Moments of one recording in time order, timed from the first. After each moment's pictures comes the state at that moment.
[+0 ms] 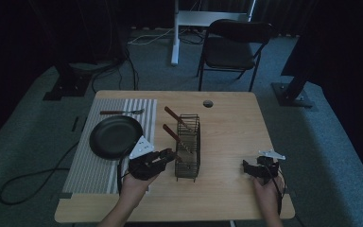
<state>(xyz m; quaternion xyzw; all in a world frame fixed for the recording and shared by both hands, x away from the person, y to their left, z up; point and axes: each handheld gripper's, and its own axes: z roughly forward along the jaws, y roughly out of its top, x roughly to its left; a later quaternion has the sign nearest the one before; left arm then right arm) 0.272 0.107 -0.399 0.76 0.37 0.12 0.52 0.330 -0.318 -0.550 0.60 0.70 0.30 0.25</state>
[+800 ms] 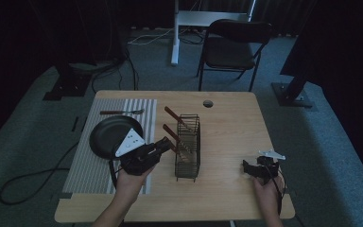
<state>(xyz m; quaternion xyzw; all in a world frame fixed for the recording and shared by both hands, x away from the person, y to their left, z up) 0.263 0.124 -0.360 0.71 0.35 0.15 0.59 0.330 -0.318 -0.550 0.60 0.70 0.30 0.25</state>
